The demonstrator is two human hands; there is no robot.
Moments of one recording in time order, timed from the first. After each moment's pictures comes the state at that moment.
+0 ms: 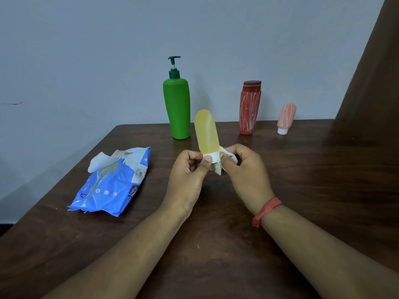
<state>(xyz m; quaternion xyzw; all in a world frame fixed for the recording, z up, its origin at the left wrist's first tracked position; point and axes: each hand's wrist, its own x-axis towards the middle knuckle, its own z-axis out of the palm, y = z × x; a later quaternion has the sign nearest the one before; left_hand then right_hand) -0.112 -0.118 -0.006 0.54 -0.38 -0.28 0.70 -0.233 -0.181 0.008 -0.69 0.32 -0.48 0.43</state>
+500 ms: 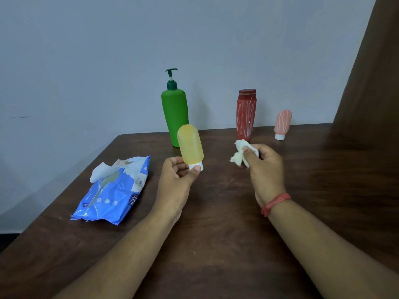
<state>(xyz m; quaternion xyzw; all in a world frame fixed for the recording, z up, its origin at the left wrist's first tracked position) -0.097 -0.117 -0.003 0.61 -0.34 -0.22 0.68 -0.254 -0.216 0.013 -0.55 0.35 -0.58 0.49</state>
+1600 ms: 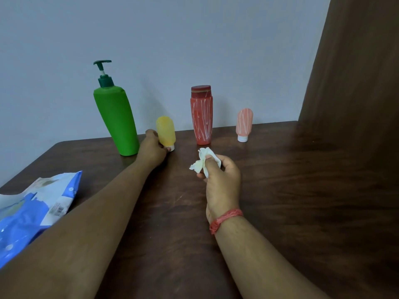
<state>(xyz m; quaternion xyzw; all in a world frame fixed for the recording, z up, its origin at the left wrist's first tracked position) -0.045 -0.321 -0.004 0.78 -0.48 -0.09 0.40 -0.256 -0.254 -0.002 -0.41 0.37 -0.60 0.59</state>
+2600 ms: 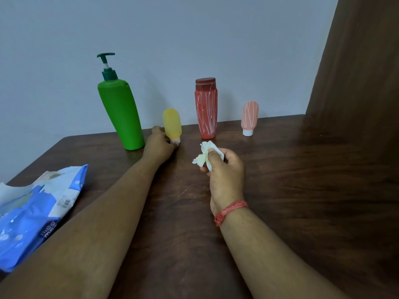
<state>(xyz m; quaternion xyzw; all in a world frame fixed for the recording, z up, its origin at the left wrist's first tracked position) -0.047 -0.325 -0.016 0.77 -0.47 -0.10 0.42 -0.255 -0.256 -0.006 -0.41 0.38 -0.58 0.59</state>
